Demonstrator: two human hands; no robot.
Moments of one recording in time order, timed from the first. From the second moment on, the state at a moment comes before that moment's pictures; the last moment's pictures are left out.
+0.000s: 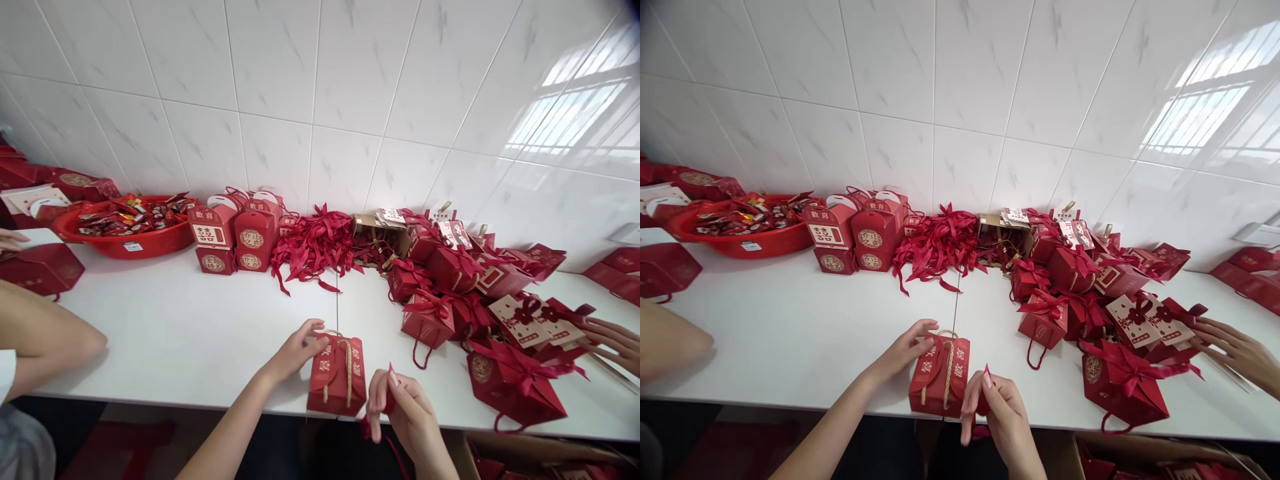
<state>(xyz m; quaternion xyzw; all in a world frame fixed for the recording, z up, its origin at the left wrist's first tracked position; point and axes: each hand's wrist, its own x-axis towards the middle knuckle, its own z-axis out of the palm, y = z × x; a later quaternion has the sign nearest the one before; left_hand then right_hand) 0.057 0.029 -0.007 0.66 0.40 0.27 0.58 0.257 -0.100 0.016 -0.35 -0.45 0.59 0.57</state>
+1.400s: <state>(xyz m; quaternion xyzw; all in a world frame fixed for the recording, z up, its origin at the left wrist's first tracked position) 0.018 -0.027 0.028 0.83 0.38 0.38 0.15 0.258 -0.093 0.037 -0.56 -0.49 0.33 0.58</state>
